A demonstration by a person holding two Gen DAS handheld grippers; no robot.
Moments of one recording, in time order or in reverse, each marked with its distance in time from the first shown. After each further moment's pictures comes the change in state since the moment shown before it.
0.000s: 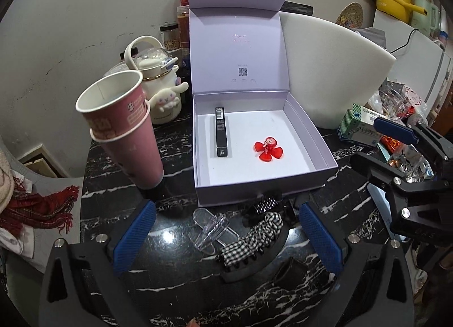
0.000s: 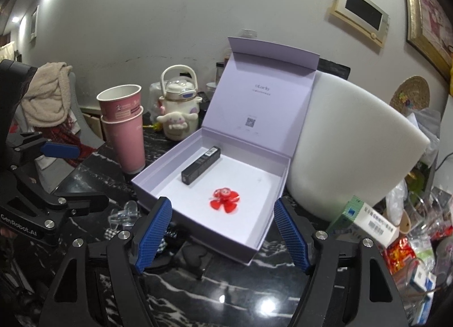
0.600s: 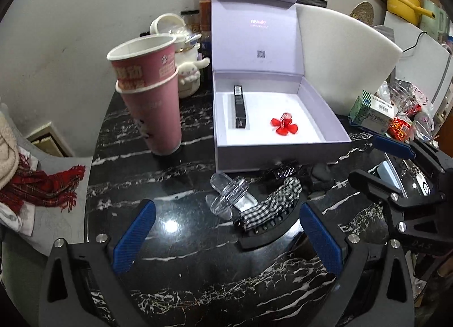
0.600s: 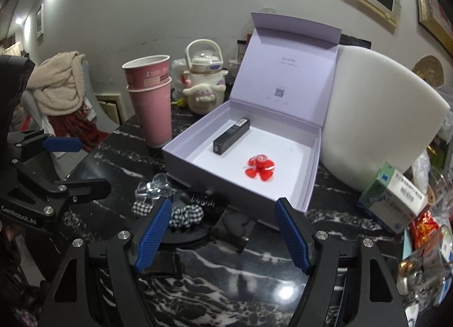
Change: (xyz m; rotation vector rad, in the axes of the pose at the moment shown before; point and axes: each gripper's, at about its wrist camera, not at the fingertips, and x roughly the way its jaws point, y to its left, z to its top) left arm -0.004 0.021 -0.046 -0.058 0.027 0.030; right arm 0.012 0.034 -0.034 0.023 0.068 0.076
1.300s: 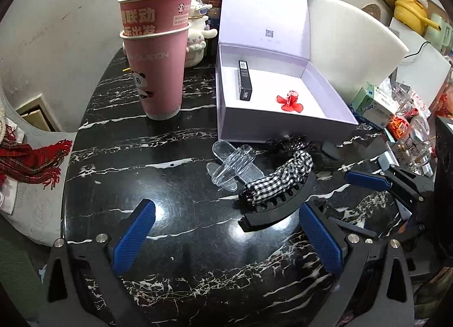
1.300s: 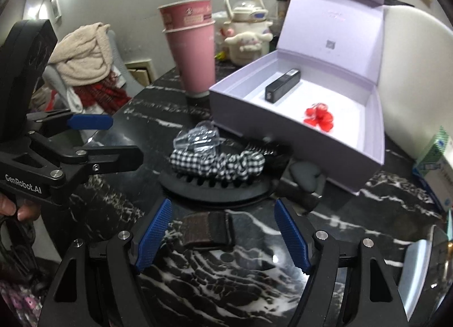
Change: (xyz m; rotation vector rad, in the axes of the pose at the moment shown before) left arm 0.024 0.018 -0.032 -0.067 0.041 -0.063; right arm 0.044 0.034 -0.039 -0.017 0.165 0.186
